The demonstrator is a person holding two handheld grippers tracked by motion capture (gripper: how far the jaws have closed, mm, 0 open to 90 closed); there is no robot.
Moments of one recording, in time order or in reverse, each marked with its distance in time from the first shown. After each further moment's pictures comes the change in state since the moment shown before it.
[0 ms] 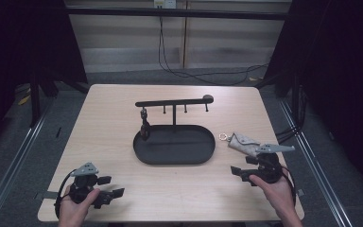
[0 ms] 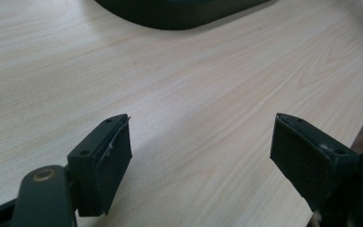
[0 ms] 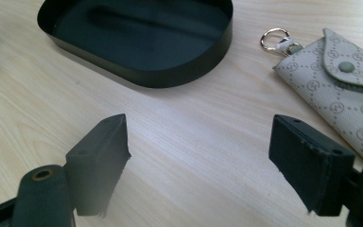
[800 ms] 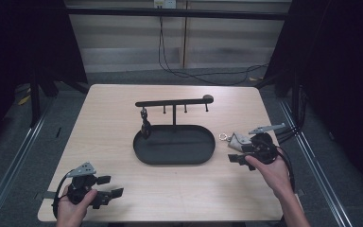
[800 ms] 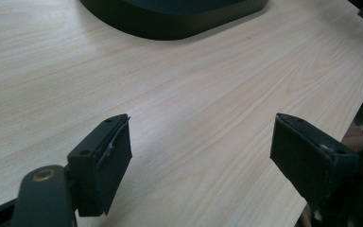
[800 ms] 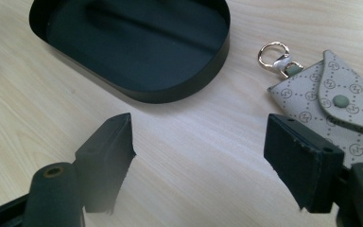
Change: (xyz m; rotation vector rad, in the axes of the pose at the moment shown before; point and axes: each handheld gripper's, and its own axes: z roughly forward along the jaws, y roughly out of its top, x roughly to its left) left arm 0.000 0.000 -0.008 -0.044 -0.015 0.001; right arm -0.014 0.048 0.011 0.132 0.024 0.004
